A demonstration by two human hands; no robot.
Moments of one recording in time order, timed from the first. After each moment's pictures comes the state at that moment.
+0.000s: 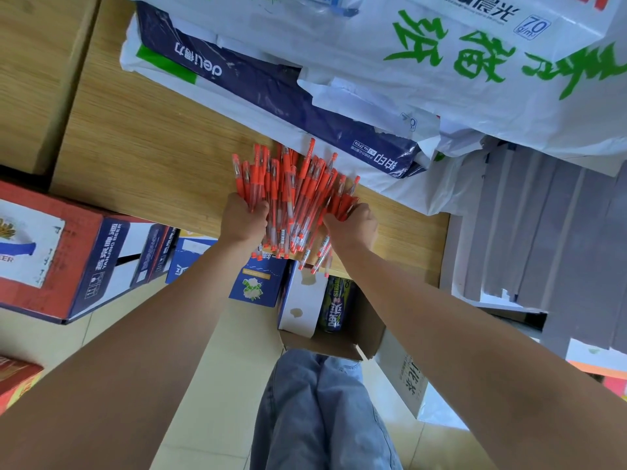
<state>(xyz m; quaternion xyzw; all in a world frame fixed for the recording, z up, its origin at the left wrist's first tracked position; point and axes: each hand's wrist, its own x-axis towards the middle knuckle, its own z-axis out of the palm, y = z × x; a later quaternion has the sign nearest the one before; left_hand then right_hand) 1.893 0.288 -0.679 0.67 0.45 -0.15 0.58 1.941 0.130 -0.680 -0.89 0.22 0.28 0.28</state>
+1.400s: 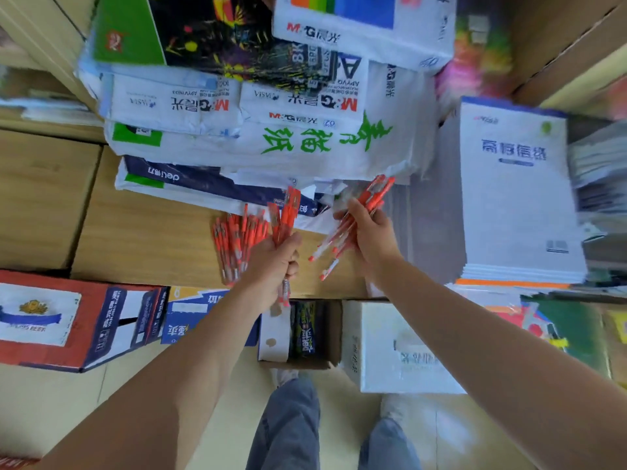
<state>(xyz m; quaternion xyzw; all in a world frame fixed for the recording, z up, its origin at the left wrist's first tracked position) 1.897 0.156 -0.490 0.54 0.33 -0.20 0.75 1.952 0.009 -0.483 -0.62 0.29 0.17 0.71</state>
